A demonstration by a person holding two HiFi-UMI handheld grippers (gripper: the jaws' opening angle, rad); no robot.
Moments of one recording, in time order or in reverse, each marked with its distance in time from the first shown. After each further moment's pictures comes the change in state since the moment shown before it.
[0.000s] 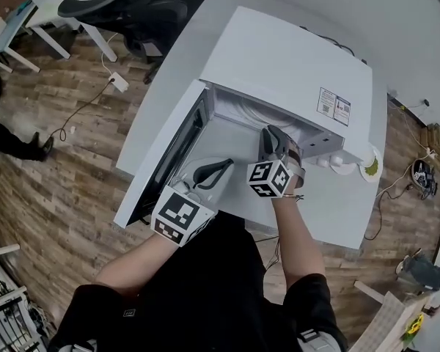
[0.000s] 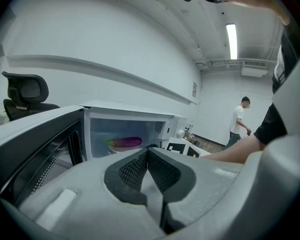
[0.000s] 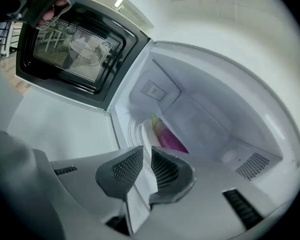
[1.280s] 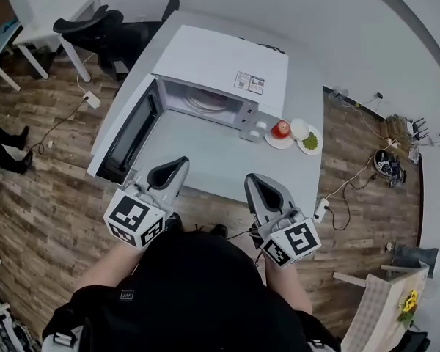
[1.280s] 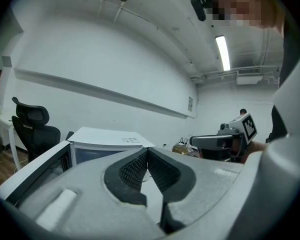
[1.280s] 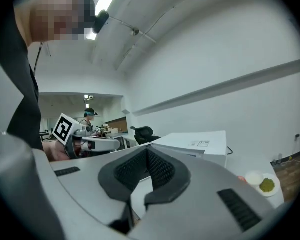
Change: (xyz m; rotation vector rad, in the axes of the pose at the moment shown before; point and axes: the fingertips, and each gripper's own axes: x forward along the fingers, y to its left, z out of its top) left arm -0.095 -0.154 0.096 0.000 -0.171 0.017; right arm -0.392 -0.084 0.042 0.772 -0.530 0.313
